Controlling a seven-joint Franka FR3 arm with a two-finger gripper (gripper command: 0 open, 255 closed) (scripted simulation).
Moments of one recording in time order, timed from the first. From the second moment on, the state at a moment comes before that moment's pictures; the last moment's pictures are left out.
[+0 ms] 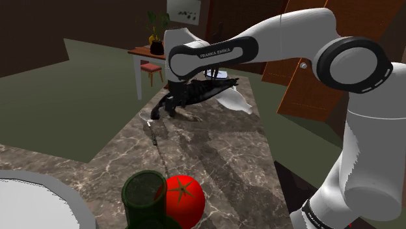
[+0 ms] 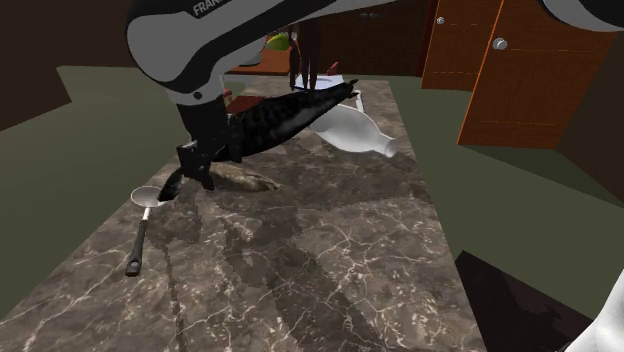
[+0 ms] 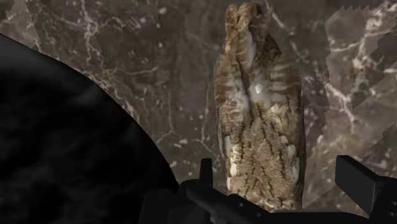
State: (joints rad) arm 0.16 0.38 0.17 -1.60 -0.16 1.92 -0.02
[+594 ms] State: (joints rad) arm 0.16 0.39 0.17 -1.62 -0.16 1.97 -0.01
